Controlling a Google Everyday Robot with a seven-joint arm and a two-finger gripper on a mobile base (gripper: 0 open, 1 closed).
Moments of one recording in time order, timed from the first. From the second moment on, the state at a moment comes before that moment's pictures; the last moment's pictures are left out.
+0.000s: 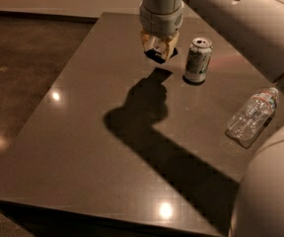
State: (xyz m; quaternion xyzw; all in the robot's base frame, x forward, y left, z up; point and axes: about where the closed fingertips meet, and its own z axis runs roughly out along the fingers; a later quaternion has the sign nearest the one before) arm 0.655 -0.052 0.924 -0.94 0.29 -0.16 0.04
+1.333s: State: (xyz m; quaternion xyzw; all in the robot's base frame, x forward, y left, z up) arm 0.605 -0.116 0.942 -0.92 0.36 -0.14 0.04
